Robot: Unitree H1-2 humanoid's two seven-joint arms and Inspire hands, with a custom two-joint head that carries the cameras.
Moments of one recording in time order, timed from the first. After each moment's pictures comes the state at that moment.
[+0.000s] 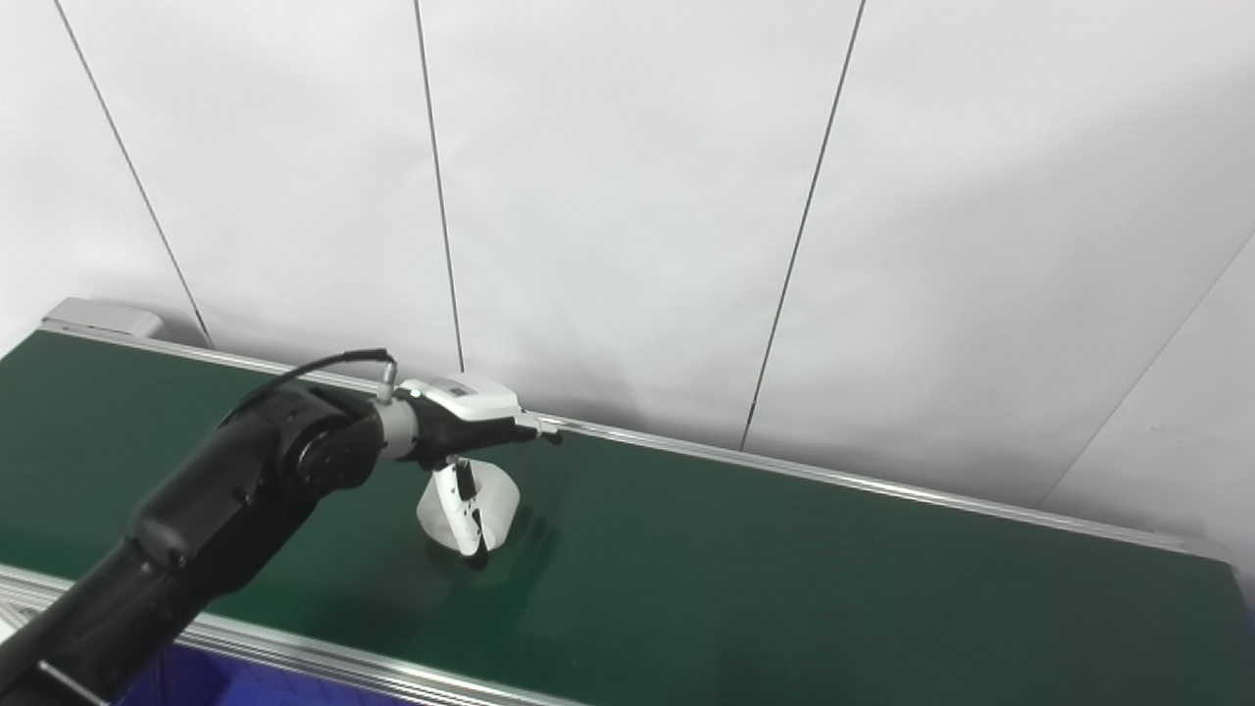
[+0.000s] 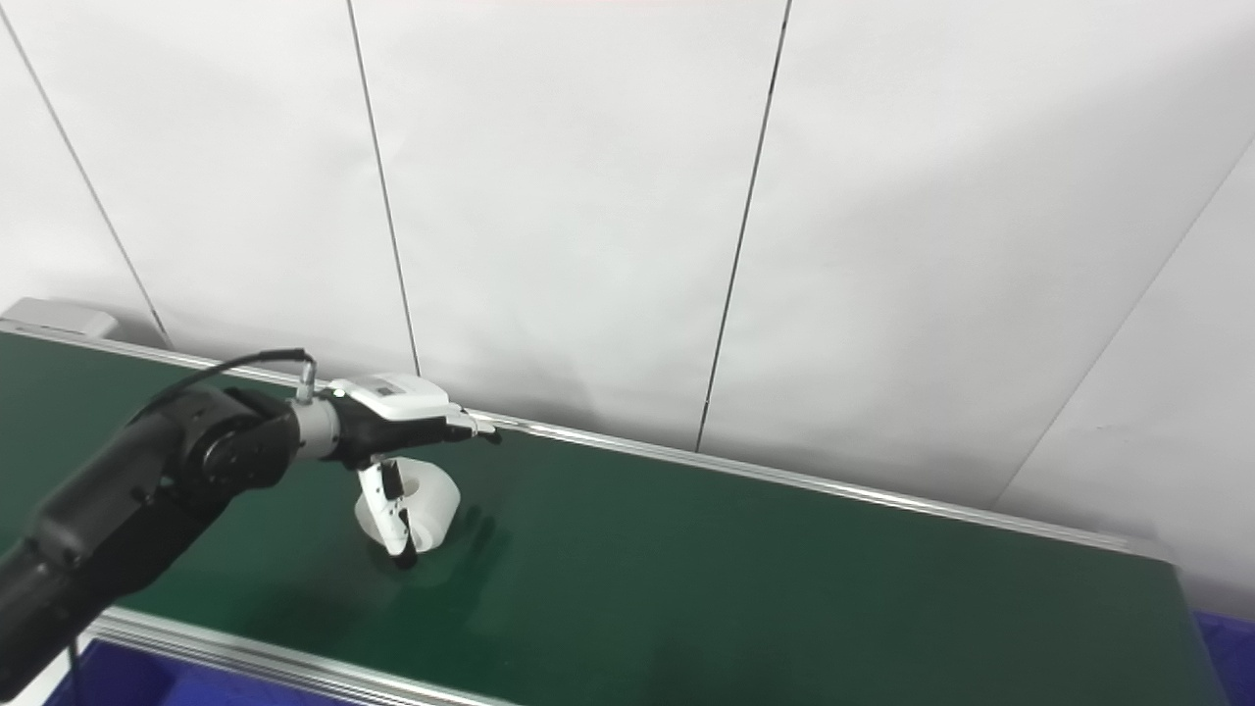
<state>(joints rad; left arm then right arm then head) -0.51 0.62 -0.35 0.01 0.72 0.00 -0.81 0.57 0.01 0.22 -0.14 -0.02 -0.41 0.01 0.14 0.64</state>
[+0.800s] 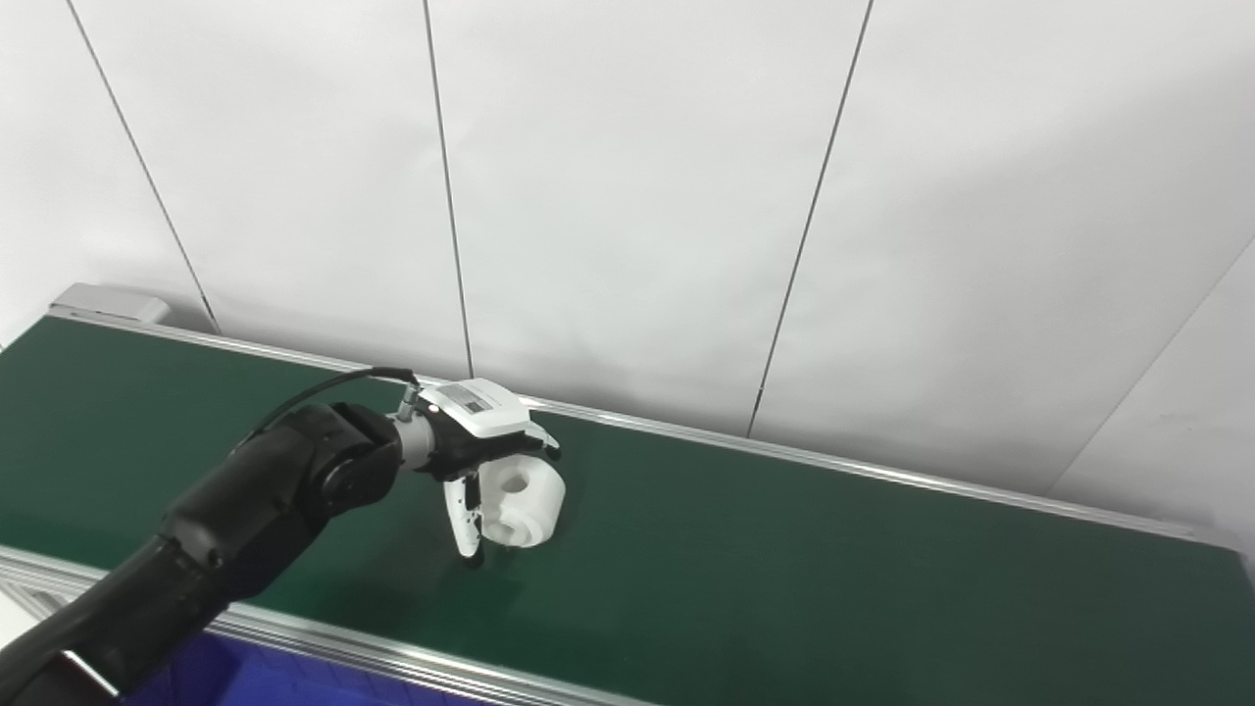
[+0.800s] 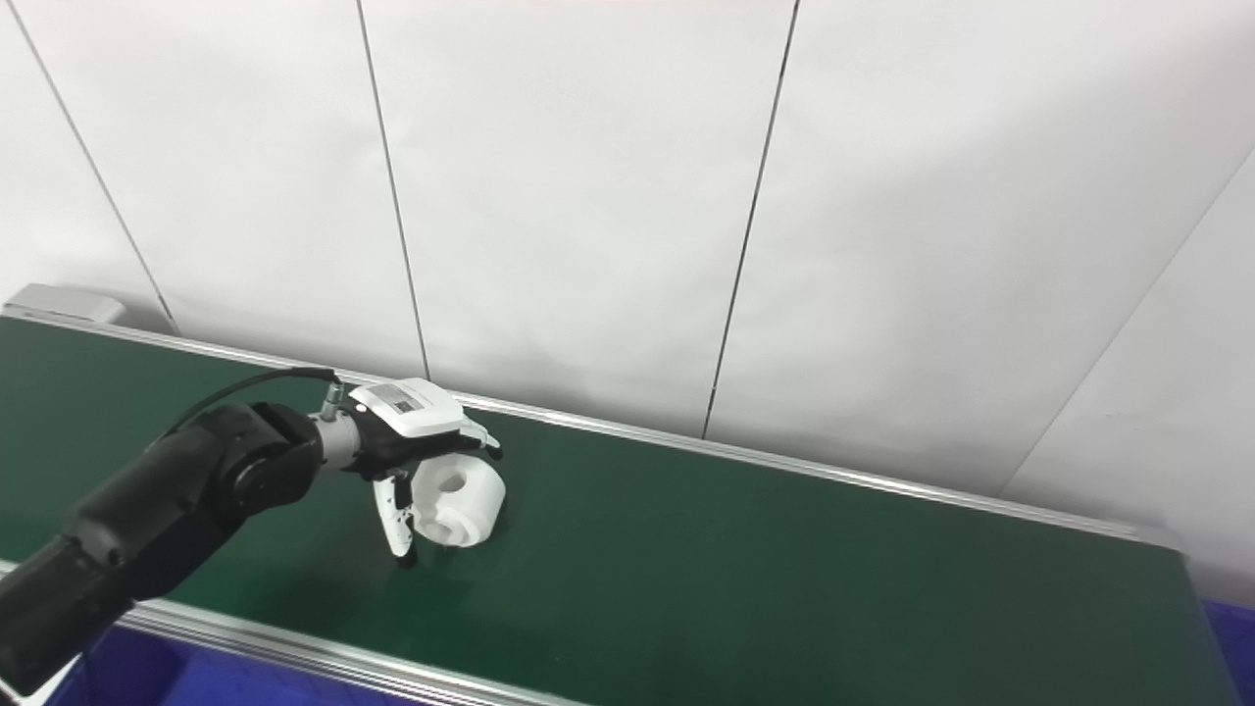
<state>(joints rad) -0.49 0.58 -0.45 0.21 0.86 -0.19 -0.49 0.60 0.01 0.23 -0.16 -0.02 -0.40 0.02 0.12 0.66</state>
